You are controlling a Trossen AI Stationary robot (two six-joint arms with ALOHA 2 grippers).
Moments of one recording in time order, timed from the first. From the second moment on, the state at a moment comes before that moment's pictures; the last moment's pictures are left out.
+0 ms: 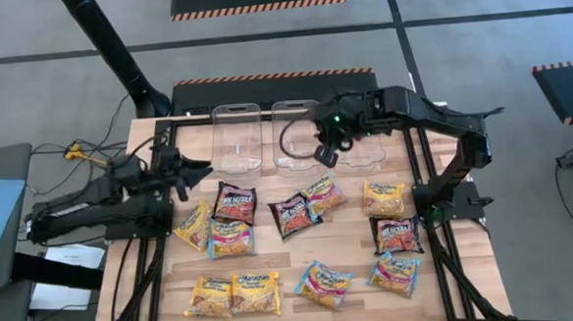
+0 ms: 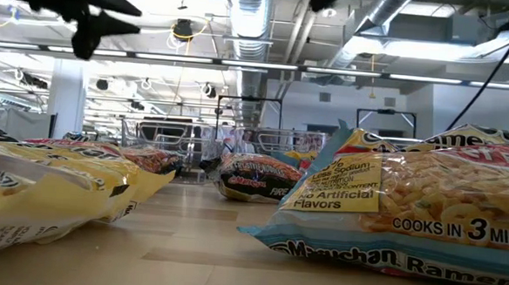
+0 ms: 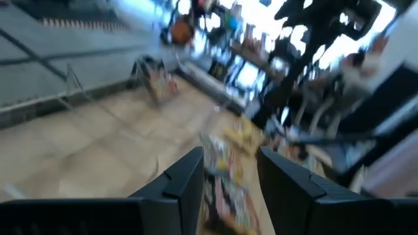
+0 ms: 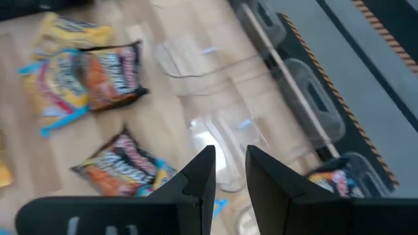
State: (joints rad) left arm 0.25 0.30 0.47 -0.24 -0.08 -0.51; right arm -0.12 1.65 2.01 -1.25 0.29 0.20
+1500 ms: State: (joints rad) left arm -0.09 1.11 1.03 -0.92 0.19 -0.38; right arm 0.18 1.66 2.01 -1.25 0.29 0.50
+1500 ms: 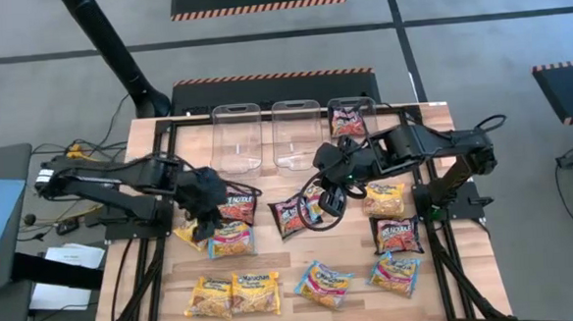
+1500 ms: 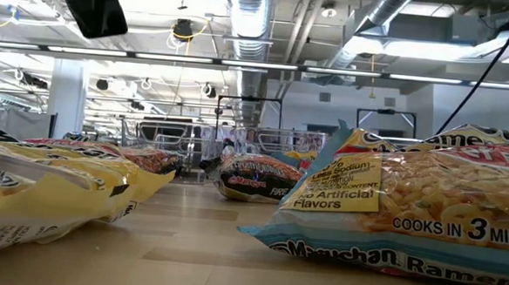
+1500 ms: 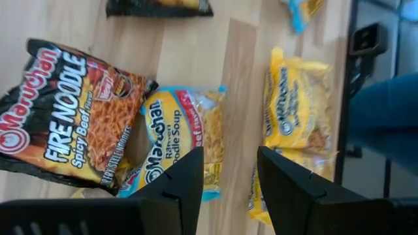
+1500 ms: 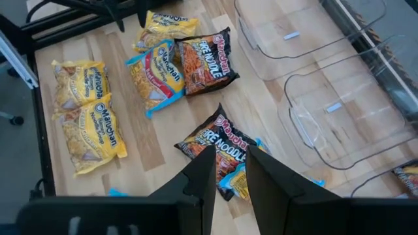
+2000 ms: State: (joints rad) left arm -0.10 1.38 1.03 -0.92 0.17 -0.27; right arm 0.18 1.66 2.01 -1.30 0.29 0.49
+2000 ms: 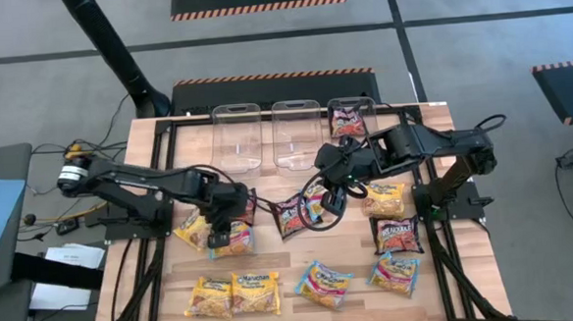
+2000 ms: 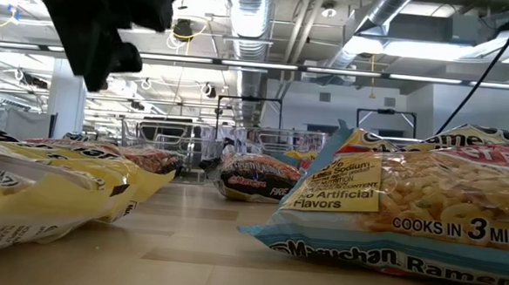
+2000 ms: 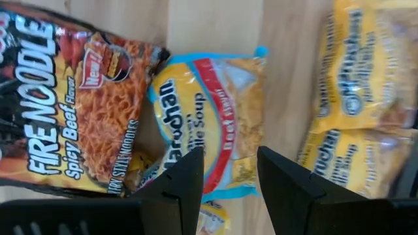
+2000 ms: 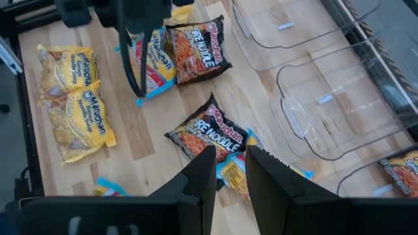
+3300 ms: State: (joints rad) left arm -0.24 1.72 1.03 -0.88 0.05 -0.43; right arm 0.18 1.66 2.01 -1.31 0.29 0.52
